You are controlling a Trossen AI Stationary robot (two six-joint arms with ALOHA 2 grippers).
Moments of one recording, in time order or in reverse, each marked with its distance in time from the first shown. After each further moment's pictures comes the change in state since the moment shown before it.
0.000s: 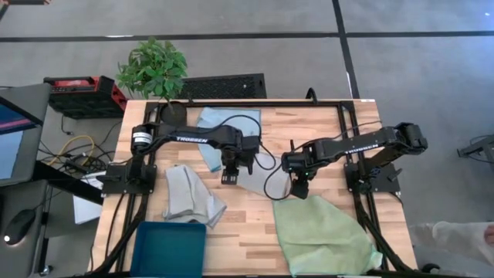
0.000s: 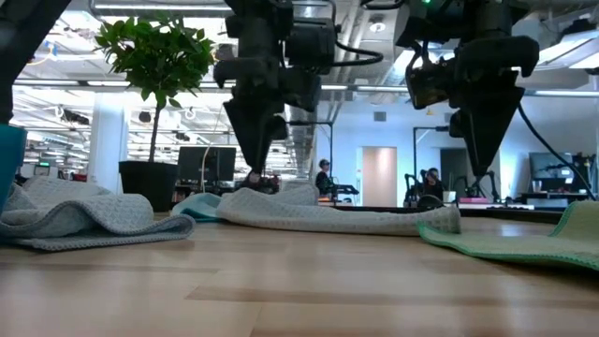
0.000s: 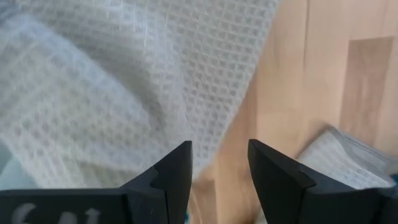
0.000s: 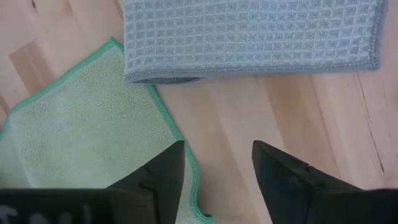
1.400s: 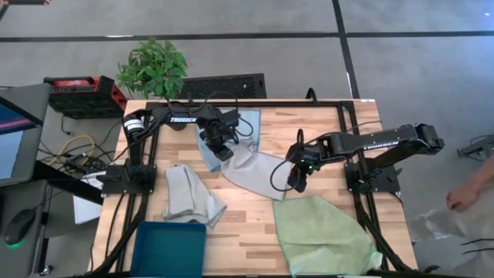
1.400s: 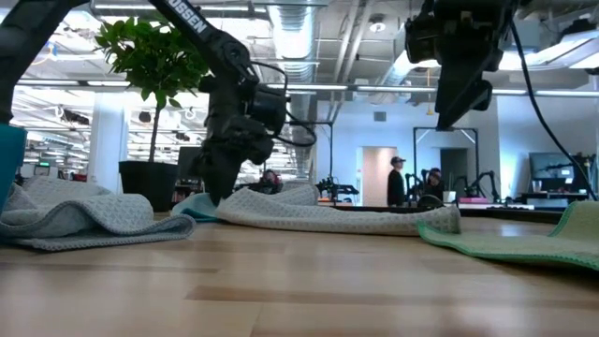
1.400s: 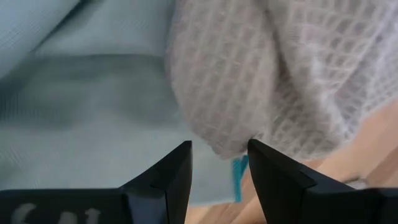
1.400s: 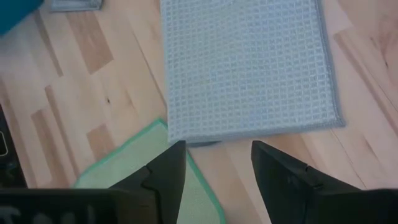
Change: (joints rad) left arm 0.326 -0.067 -0.307 0.165 0.147 -0.353; right arm 0.000 -0.185 0.001 0.125 0.094 0.121
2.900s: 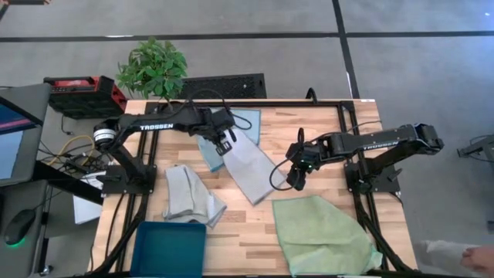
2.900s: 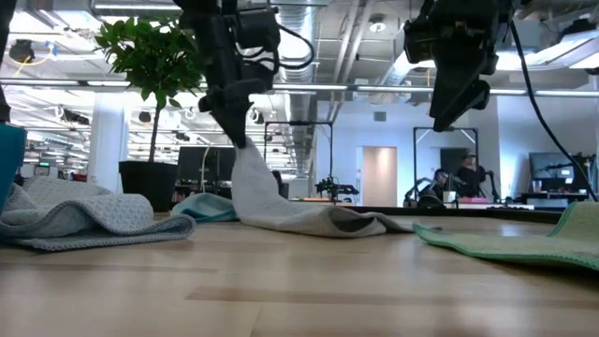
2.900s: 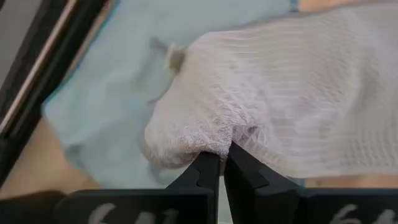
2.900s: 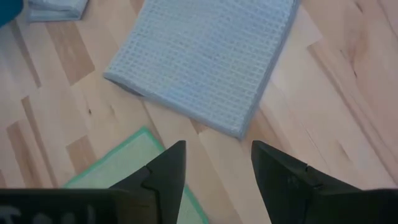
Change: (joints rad) left arm -0.140 -0.295 -0.017 0.102 -0.531 -0.007; right arm 0.000 0.001 0.000 -0.004 0.076 -0.004
